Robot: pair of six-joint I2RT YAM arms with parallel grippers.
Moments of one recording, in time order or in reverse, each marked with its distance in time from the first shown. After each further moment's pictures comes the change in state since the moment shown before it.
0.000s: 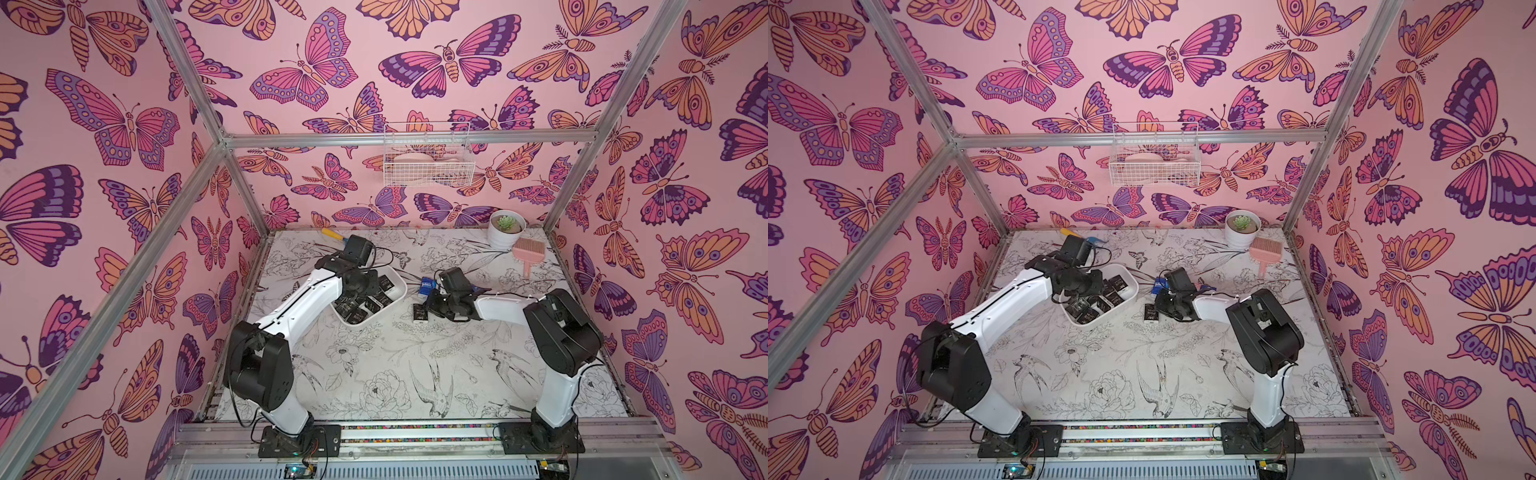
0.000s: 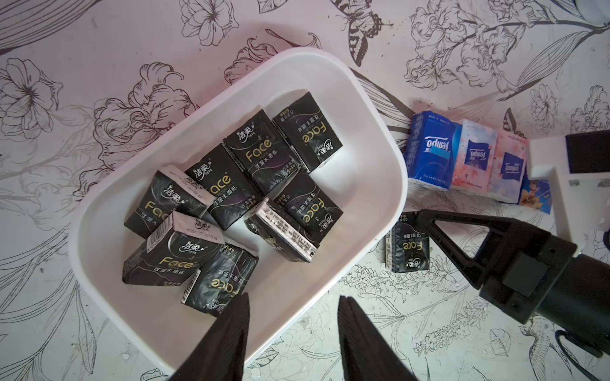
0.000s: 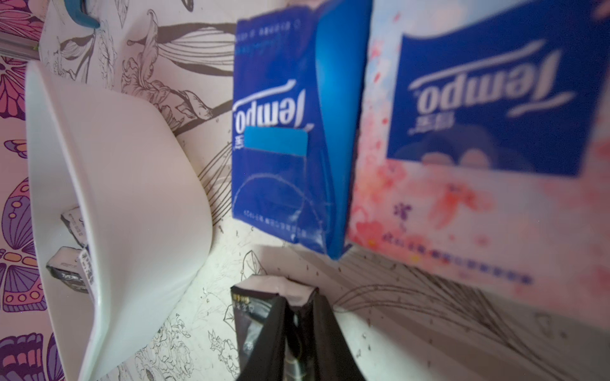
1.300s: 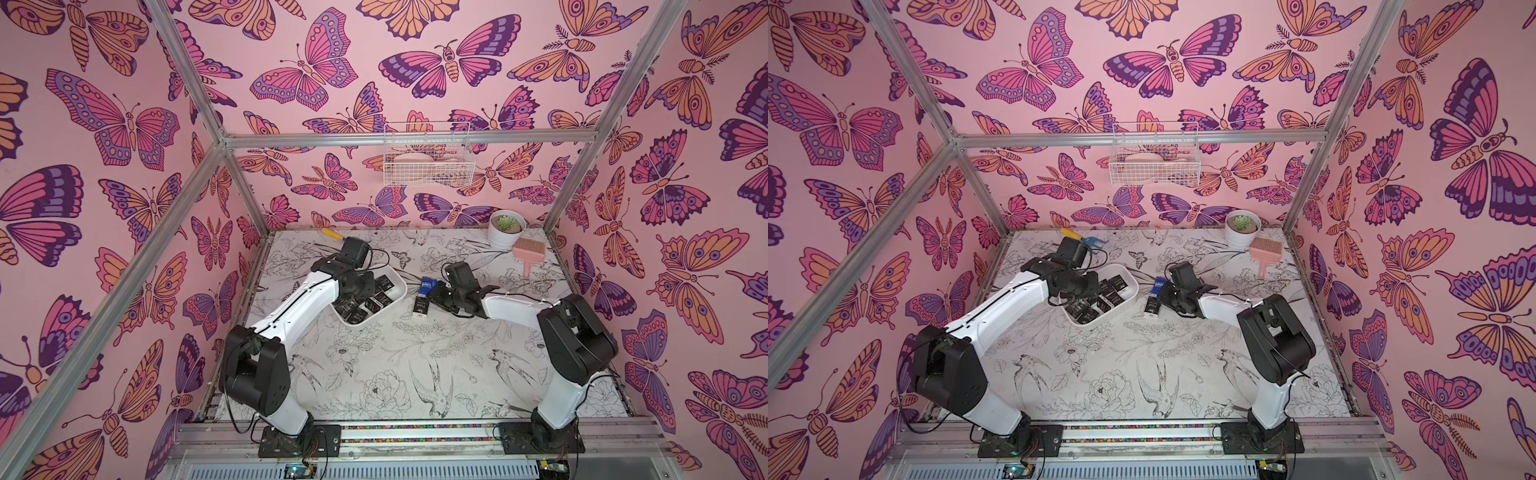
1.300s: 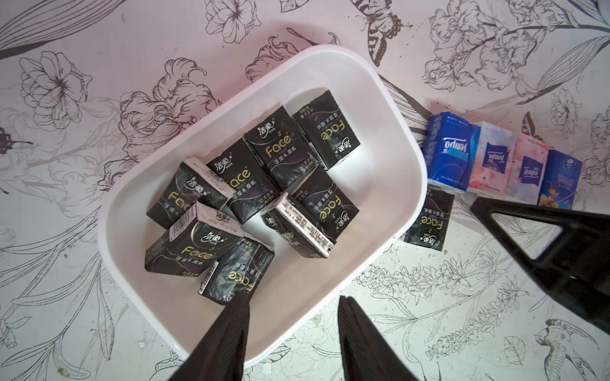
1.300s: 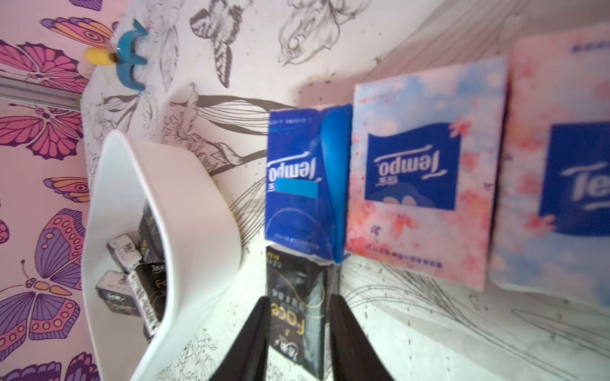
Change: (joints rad) left arm 0.017 -0.036 -0.047 0.000 -0.043 -0.003; right arm -0.018 -0.113 -0.003 -0.025 0.061 0.003
